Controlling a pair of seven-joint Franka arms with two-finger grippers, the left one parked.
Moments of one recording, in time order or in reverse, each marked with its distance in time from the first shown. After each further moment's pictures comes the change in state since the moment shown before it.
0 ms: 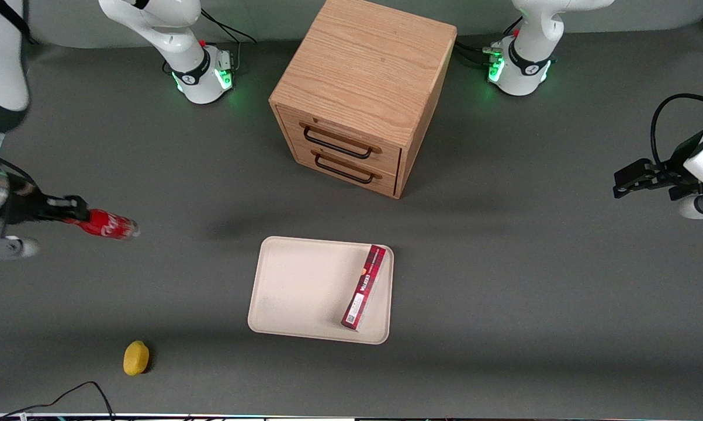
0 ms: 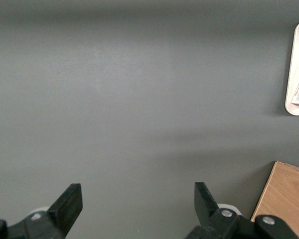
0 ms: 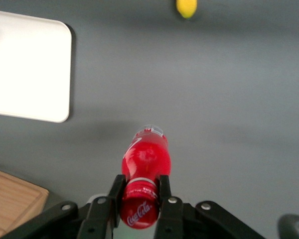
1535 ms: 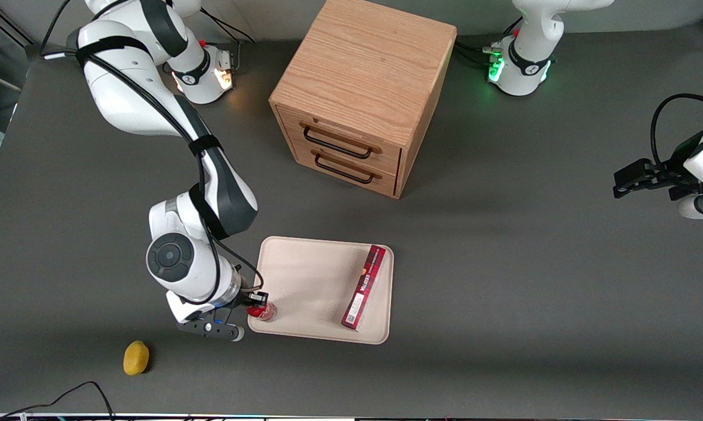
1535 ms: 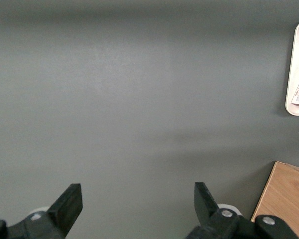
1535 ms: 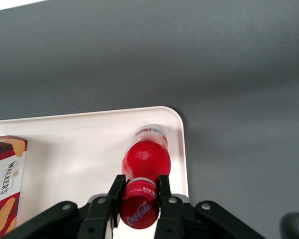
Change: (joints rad) arm 0.381 0.481 -0.099 0.152 -0.013 0.548 0.528
